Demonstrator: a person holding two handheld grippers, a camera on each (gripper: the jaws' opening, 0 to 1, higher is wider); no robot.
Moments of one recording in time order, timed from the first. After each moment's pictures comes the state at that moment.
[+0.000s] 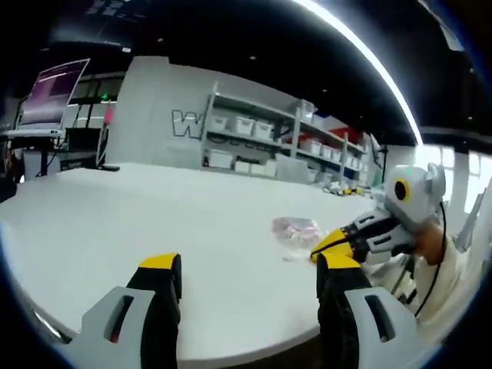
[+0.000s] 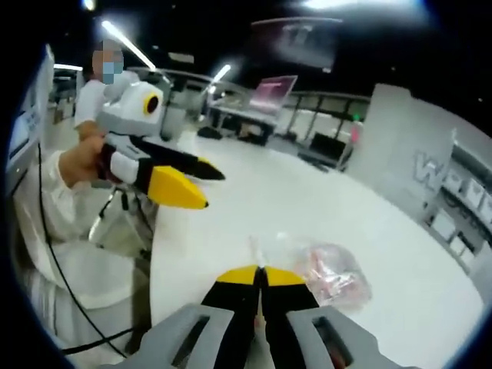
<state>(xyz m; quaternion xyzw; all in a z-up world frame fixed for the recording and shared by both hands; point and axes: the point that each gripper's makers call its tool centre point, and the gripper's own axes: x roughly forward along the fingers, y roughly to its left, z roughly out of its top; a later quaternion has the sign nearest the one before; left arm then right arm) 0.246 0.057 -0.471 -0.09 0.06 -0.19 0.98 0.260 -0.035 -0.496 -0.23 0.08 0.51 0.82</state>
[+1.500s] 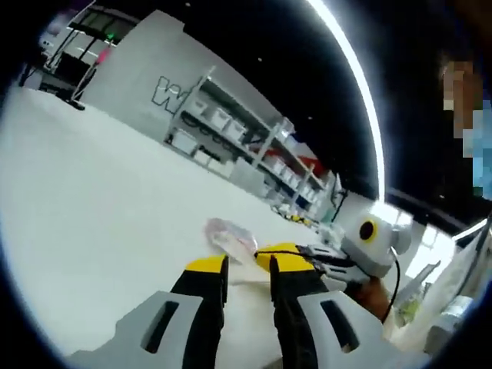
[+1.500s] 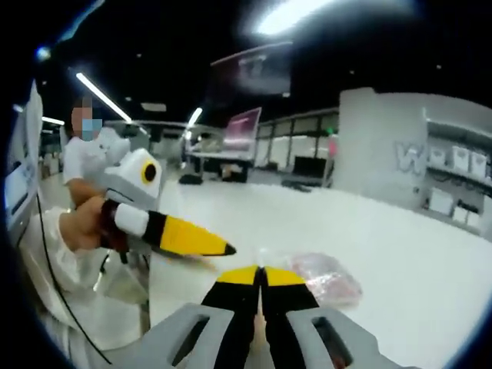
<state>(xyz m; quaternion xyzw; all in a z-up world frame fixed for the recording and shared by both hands) 0.260 -0.017 -0.468 -0.27 0.08 -0.30 0.91 0.268 -0.046 -0.469 -0.10 0.04 0.50 0.86</state>
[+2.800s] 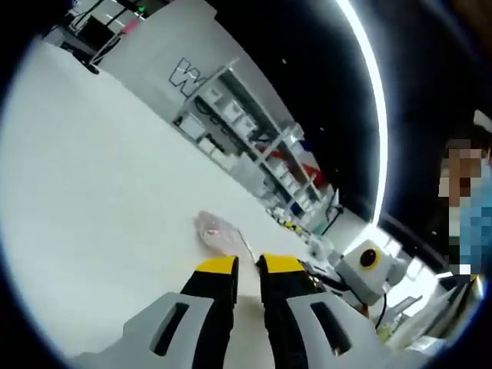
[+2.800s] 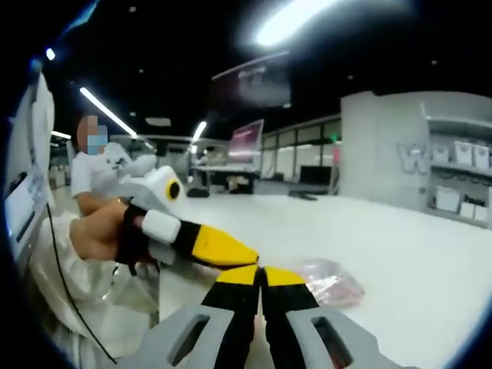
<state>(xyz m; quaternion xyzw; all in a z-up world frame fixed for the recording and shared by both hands) 0.264 -0.038 -0.463 -0.35 0.12 -0.30 0.88 0.263 -0.050 -0.461 -0.06 0.03 0.52 0.85</state>
